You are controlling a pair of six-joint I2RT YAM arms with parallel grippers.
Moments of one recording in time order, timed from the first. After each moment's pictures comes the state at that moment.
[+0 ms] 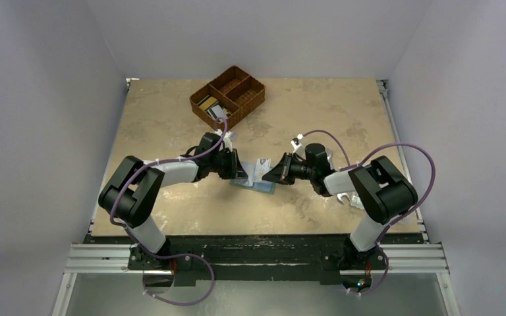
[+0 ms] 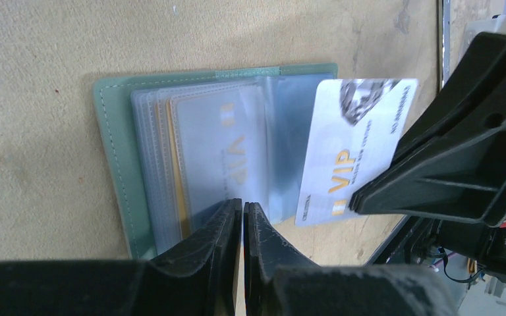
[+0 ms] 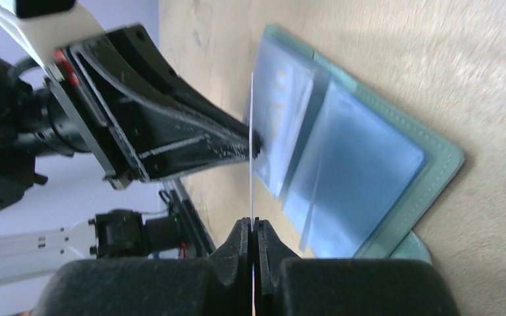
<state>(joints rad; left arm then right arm) -0.49 1.68 0.77 0.11 0.43 -0.58 0.44 1.72 0.53 0.70 -0.69 0.97</state>
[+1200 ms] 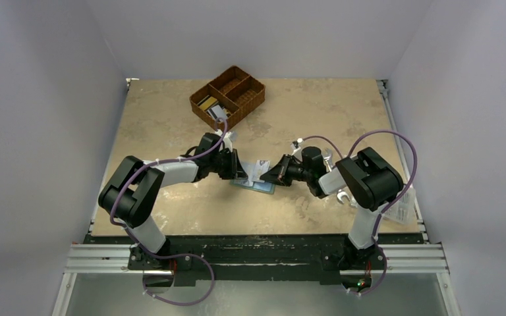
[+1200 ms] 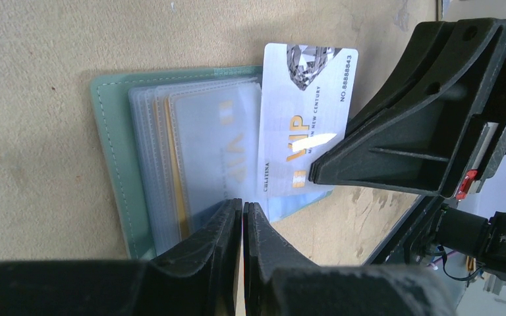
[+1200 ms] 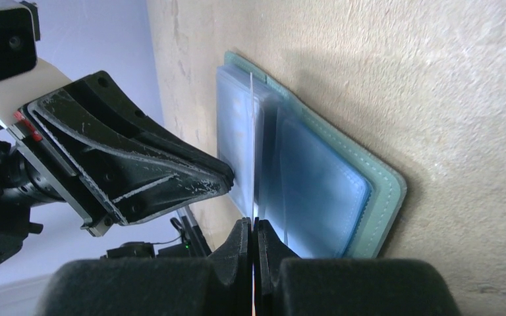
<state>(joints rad) -0.49 1.68 0.77 0.11 0.44 -0.58 0.45 1.85 0.55 0.83 -0.62 1.11</state>
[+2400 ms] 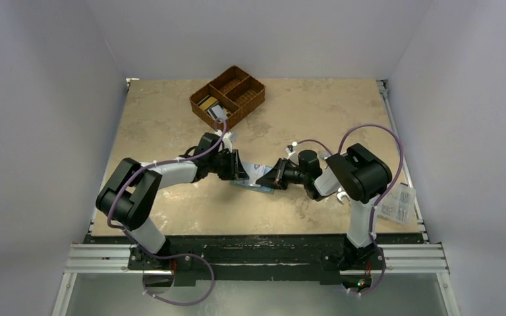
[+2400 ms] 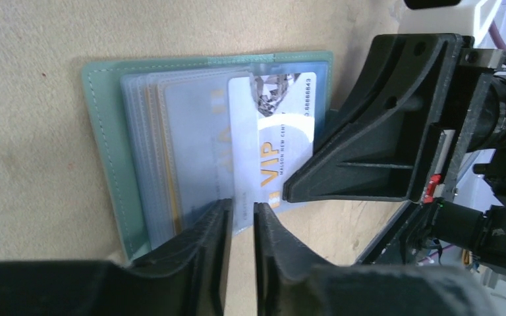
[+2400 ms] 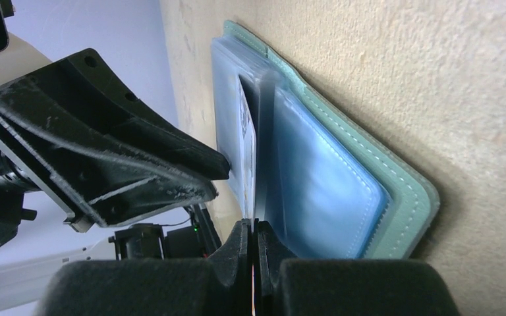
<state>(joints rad) -0.49 1.66 0.77 0.09 0.45 -0.58 0.48 1.96 0.54 0.97 -0.68 1.17</state>
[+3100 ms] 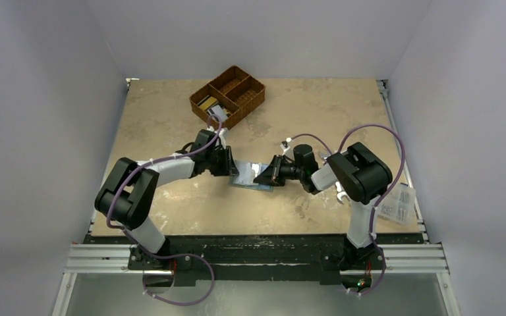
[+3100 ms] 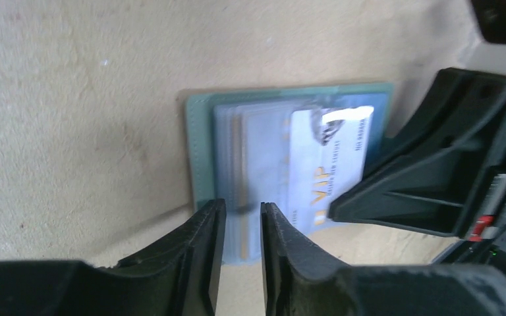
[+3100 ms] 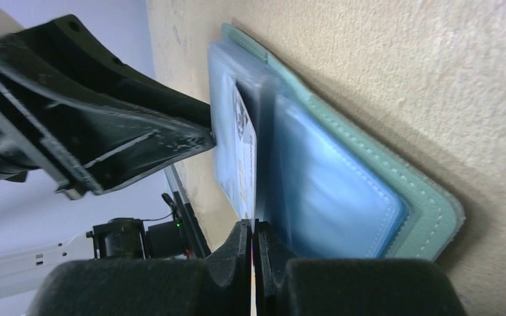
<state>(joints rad) -0.45 1.64 0.83 -0.06 0.29 -0.51 0.49 1.95 0.63 0.80 -0.70 1.06</state>
